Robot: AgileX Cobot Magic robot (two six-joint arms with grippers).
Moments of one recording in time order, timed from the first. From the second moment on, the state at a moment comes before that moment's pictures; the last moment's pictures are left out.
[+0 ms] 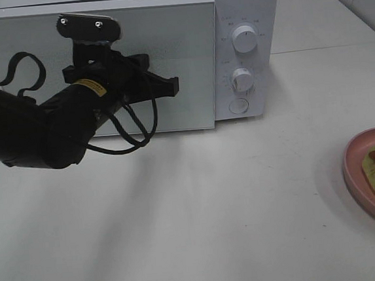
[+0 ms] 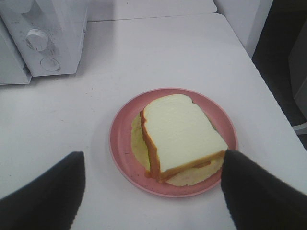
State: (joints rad) left arm -0.68 1.99 -0.94 -0.34 -0.80 0.22; right arm -0.04 0.00 -0.50 -0.06 1.00 0.07
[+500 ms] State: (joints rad) left arm -0.70 2.07 -1.10 -0.39 -0.68 0.30; right arm -0.04 0.00 -0.50 -0.06 1.00 0.07
